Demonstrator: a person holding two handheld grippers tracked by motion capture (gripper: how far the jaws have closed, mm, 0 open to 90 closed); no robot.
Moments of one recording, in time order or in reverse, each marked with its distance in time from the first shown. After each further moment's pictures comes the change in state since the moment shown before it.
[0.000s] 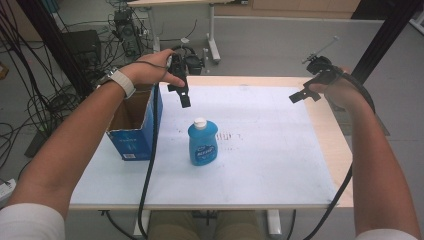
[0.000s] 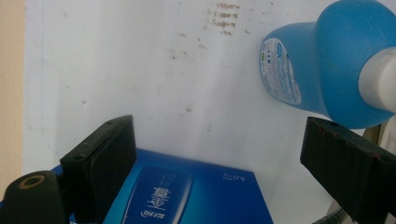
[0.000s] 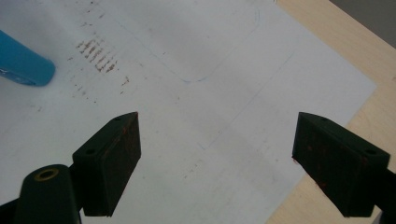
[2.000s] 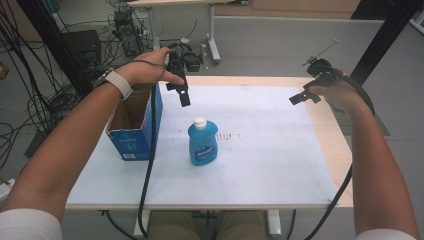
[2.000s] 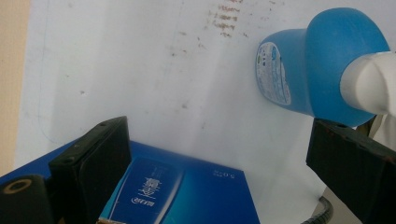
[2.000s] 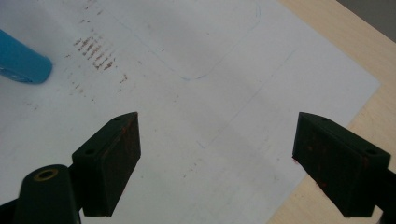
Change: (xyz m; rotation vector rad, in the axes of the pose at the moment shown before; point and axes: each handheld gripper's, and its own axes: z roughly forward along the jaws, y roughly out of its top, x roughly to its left) left arm -0.005 -0.005 -0.009 -0.008 0.005 -0.066; right arm -0.002 -0.006 0.004 -0.002 0.002 0.002
